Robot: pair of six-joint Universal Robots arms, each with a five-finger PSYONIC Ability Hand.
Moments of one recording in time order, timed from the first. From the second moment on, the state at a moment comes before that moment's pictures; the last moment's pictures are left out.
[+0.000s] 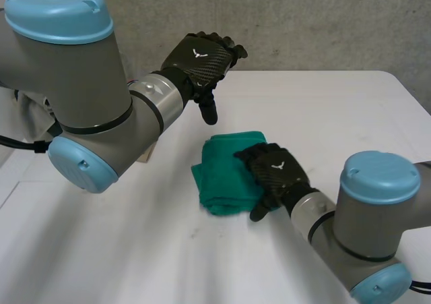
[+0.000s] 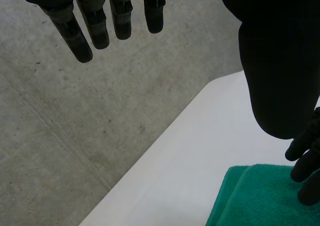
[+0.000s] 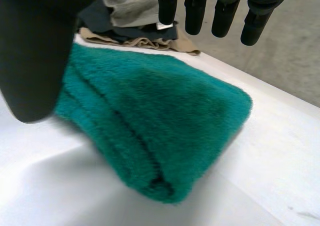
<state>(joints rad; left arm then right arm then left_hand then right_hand) 4.07 -2.12 -0.90 2.97 -1.43 3.47 2.12 -1.12 1.71 -0.31 1.41 3.00 0.19 0.20 0.19 0.18 0.03 0.21 0.20 0.20 0.20 0.04</state>
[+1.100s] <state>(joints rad) 4.10 -2.06 -0.98 3.01 -1.39 3.48 1.88 -0.84 1.31 -0.45 1.57 3.11 0.19 0.20 0.19 0.18 0.03 0.94 1.05 1.12 1.19 0.98</state>
